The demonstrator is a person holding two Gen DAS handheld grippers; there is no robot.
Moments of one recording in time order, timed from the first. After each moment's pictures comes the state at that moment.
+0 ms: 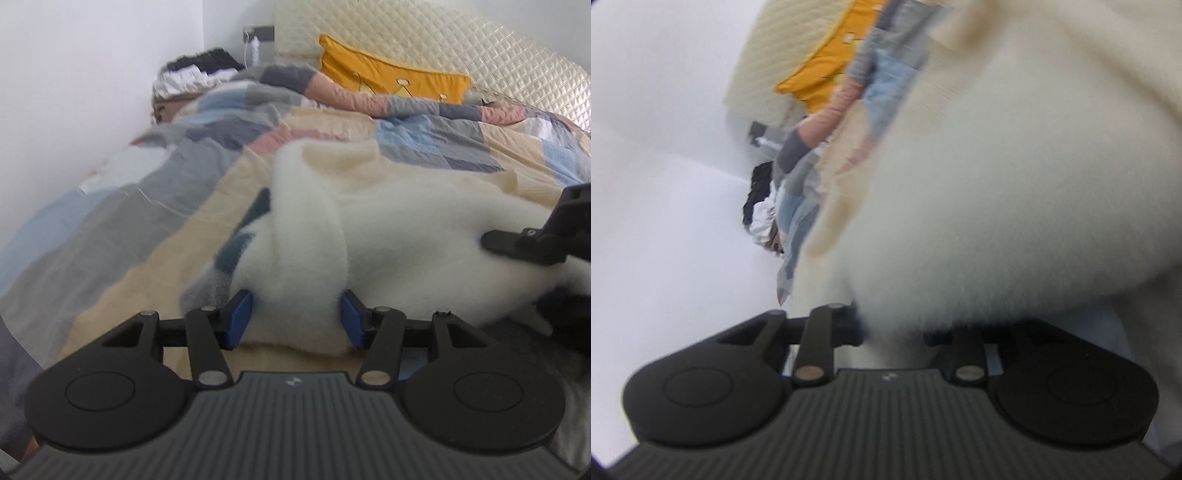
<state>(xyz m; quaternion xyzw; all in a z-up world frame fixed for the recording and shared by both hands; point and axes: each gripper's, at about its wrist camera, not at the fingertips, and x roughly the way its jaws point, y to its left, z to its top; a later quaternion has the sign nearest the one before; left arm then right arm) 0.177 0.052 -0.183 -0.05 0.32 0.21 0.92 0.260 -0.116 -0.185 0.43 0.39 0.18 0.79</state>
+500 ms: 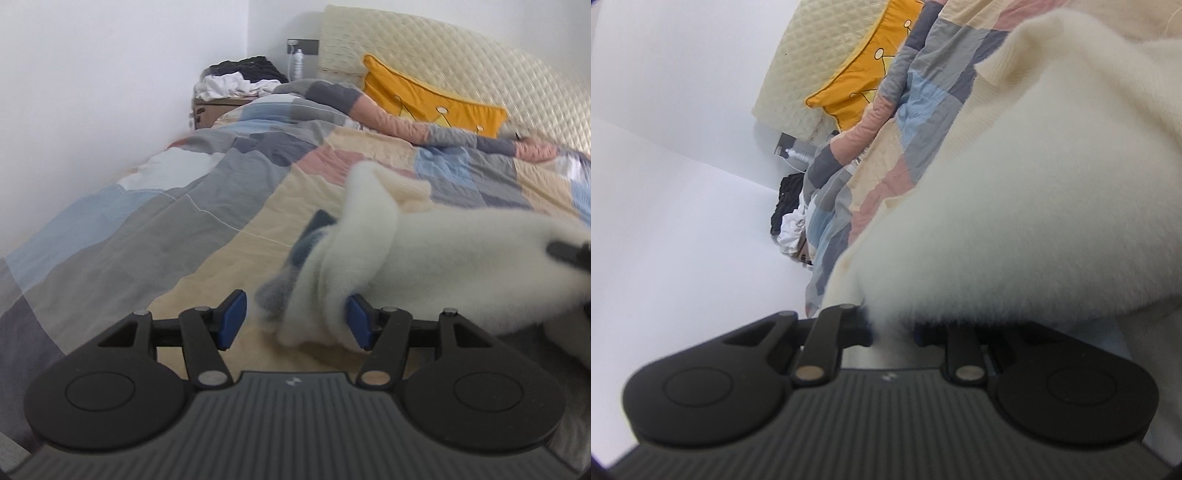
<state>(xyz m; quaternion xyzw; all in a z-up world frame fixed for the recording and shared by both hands) 0.159 0.095 -0.161 -0.11 0.29 0.25 0.92 0.269 -0.130 -0.166 0.45 0.36 0.21 0.79</state>
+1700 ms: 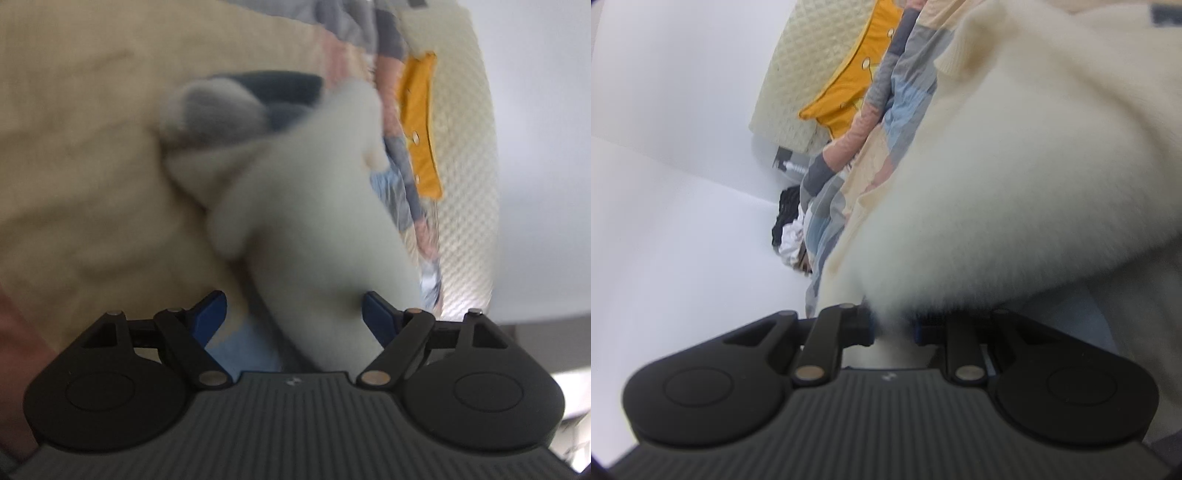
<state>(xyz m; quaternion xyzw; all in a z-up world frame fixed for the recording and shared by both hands) 0.157 0.120 -0.255 -0.63 0.28 0.07 0.72 0.235 -0.136 -0.194 0.48 0.34 0.19 0.79</state>
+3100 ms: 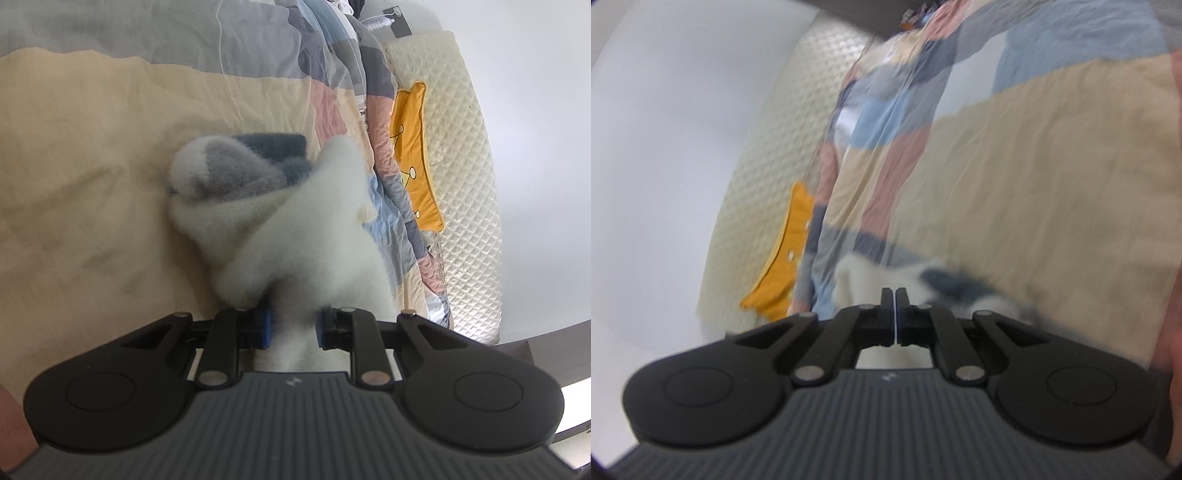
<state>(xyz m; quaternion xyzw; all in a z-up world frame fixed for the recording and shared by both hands) 0.153 0.154 -0.233 -0.58 0.24 0.10 0.77 0.196 -0.267 -0.184 0.55 0.19 -0.04 0.81</state>
